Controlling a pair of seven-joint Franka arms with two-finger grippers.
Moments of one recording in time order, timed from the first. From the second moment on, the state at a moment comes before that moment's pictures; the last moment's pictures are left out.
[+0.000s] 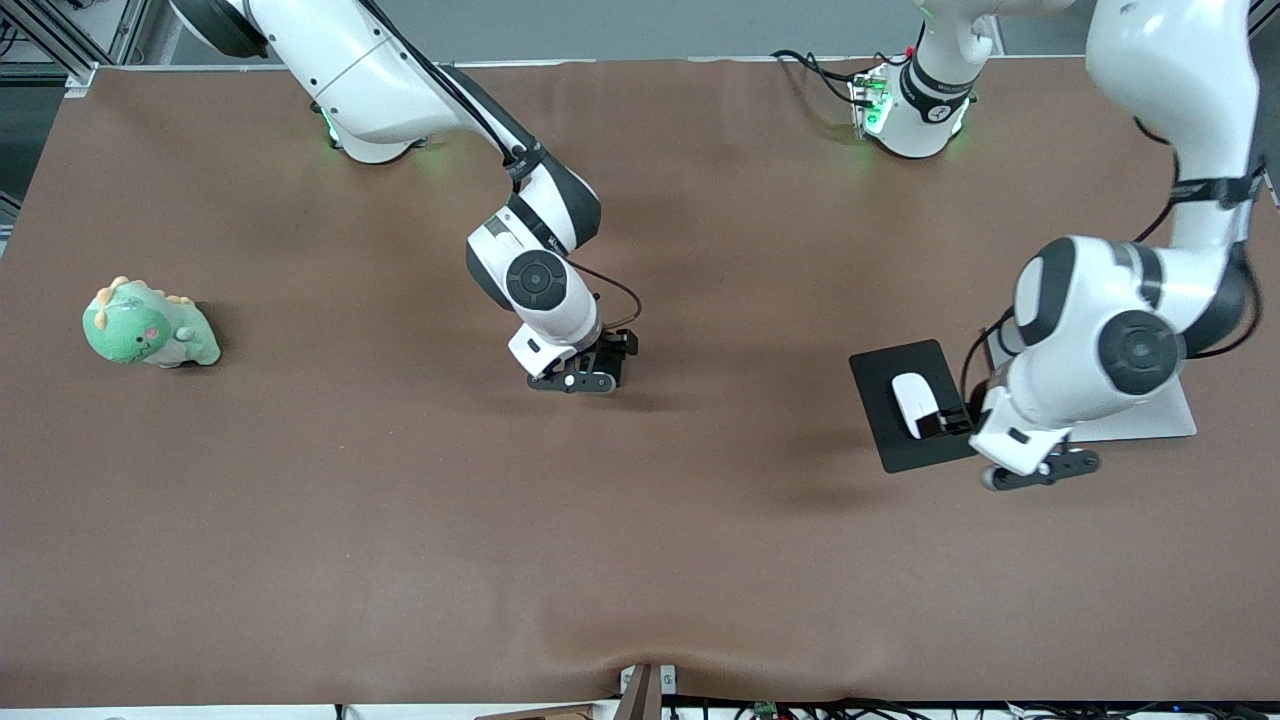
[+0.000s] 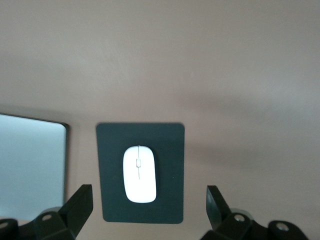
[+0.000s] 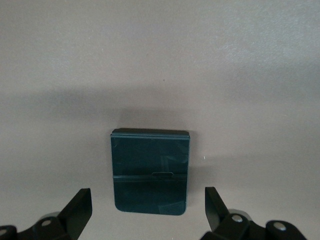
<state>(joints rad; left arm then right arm) -0.04 0.43 -0.15 -1.55 0.07 1.96 -0.39 0.45 0.65 0.27 -1.73 -0.02 2.34 0.76</state>
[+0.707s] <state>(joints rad) -0.03 0.26 -0.15 -1.39 0.07 1.76 -0.30 0.53 0.70 0.21 -1.73 -0.02 2.40 0.77</state>
